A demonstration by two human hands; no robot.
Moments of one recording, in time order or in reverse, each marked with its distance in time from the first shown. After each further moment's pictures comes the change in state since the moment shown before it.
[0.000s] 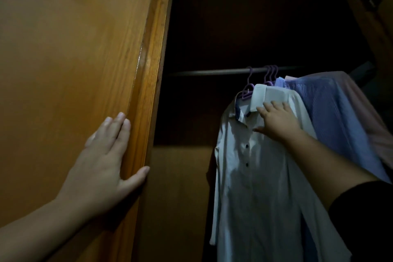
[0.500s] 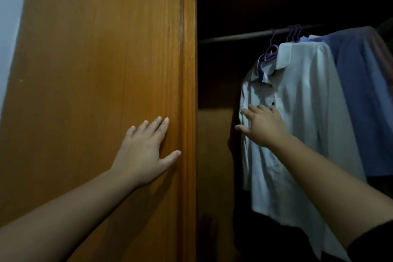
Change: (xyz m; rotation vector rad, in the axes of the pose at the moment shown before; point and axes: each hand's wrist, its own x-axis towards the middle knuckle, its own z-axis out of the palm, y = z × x) left_hand -0.066 -0.009 -0.063 0.008 -0.384 -0.036; right_hand -0.138 -0.127 -0.087 0.349 -0.179 -0.085
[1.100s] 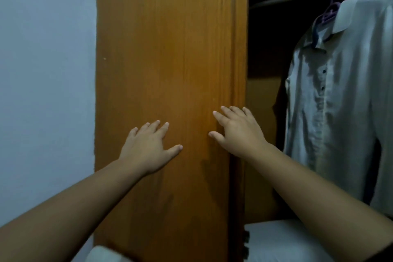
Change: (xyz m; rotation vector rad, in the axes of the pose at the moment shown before) left_hand -0.127 -0.036 -0.064 0.160 -0.327 -0.342; right_hand -0.108 -0.174 -0.046 0.339 -0.105 -0.296
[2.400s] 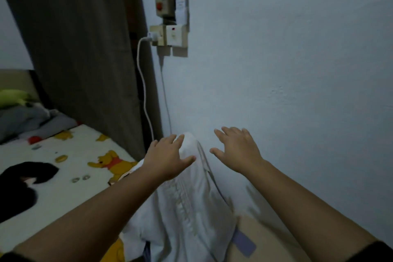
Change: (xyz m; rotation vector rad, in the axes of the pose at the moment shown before) left_hand -0.617 -0.253 -0.163 0.520 -0.224 -1.570; right_hand -0.267 -0.683 -0.086 0.974 -0.196 -1.454
